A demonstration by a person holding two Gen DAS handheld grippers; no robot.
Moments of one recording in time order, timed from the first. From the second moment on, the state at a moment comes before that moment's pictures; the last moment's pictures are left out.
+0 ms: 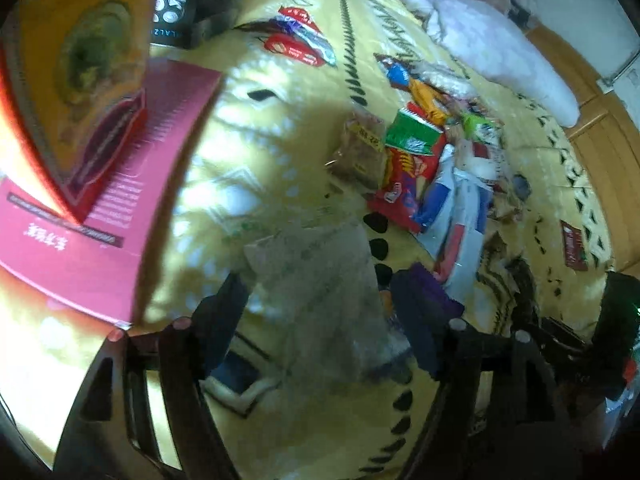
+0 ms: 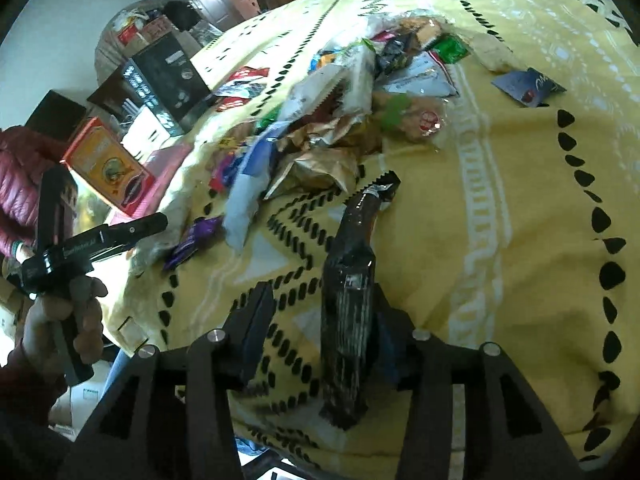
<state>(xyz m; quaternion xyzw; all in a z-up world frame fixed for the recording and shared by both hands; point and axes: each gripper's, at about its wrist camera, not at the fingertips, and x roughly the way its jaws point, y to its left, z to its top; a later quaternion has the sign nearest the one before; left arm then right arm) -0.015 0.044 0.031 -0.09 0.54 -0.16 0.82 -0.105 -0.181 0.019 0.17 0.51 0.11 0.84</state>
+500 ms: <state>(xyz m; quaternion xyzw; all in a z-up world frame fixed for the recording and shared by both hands) -0.030 0.044 0.096 -0.04 0.46 -0.17 0.87 -0.116 -0.191 0.061 0.15 0.44 0.09 0.88</state>
